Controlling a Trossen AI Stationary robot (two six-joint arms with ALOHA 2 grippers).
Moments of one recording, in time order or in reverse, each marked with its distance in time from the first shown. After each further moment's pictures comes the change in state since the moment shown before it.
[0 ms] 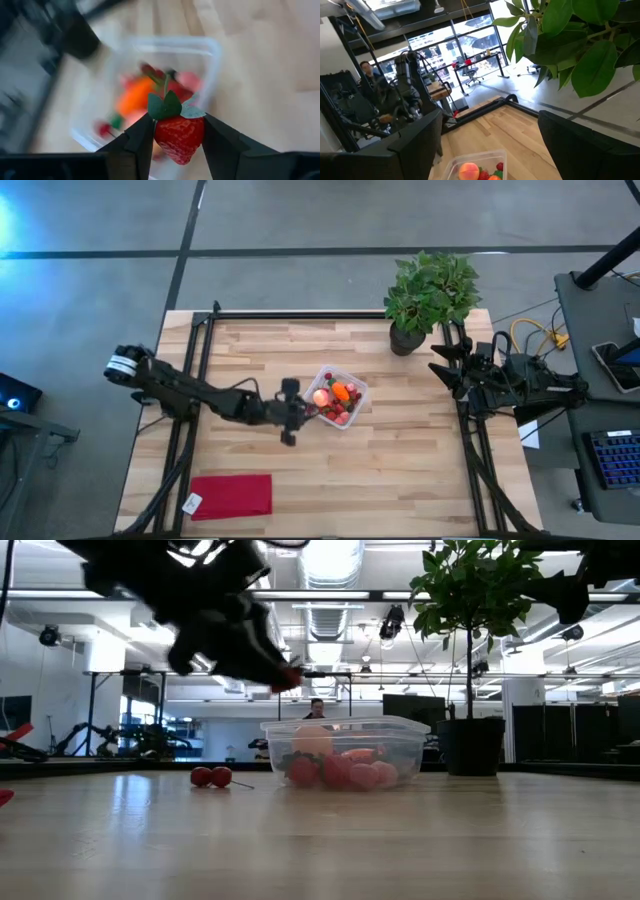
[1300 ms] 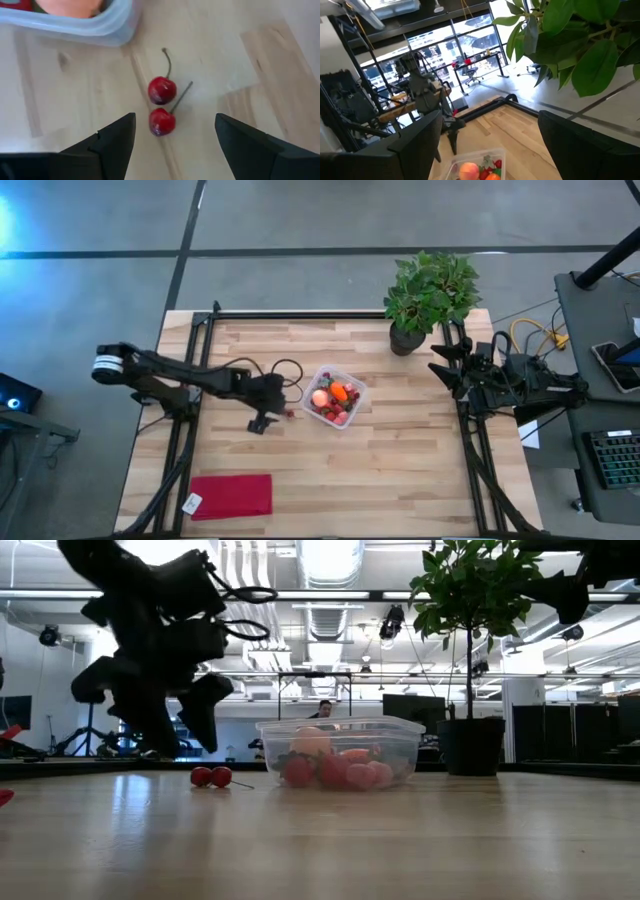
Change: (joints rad) left arm 0.265 -0.128 -0.105 -0.433 0.497 0.129; right arm 0.000 0.001 0.000 0.000 0.000 0.000
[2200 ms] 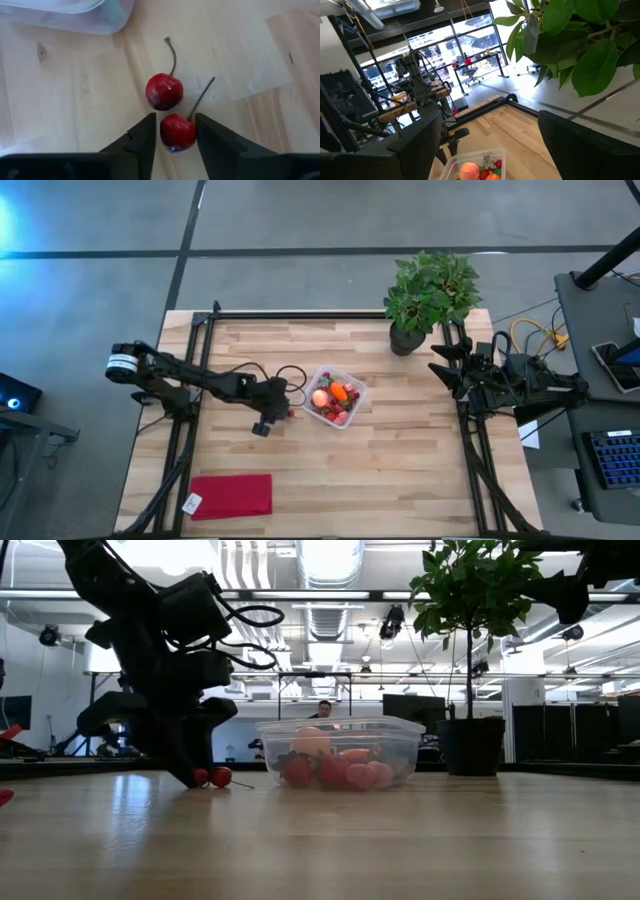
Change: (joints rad) left arm 0.000 0.121 -0.053 0.174 -0.032 -0.007; right arm 0.000 0.000 0.000 0.000 0.000 0.000
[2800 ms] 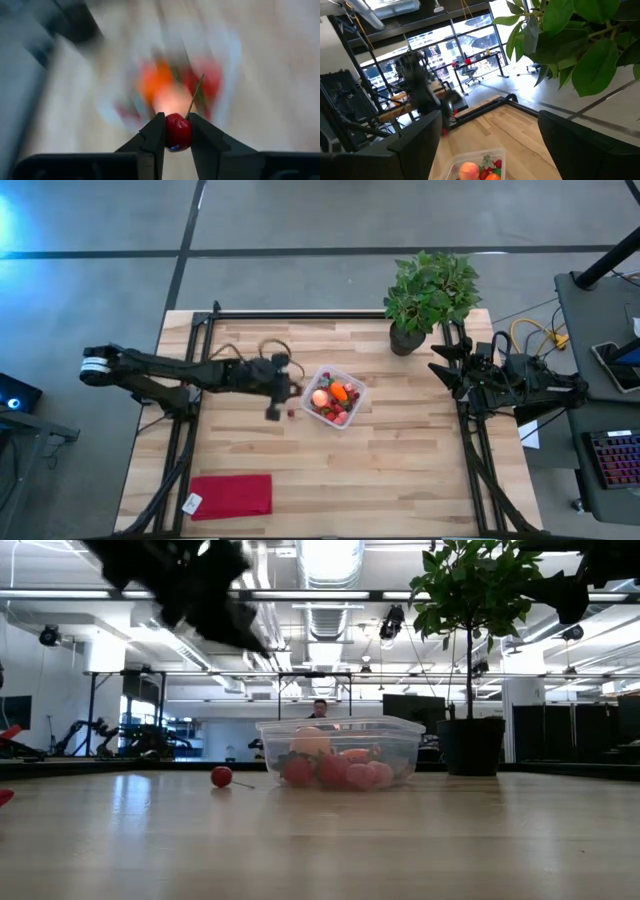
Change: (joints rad) left arm 0.007 -0.232 0.125 0.021 -0.111 0.000; right arm 0.000 0.000 0.000 0.000 0.000 0.000
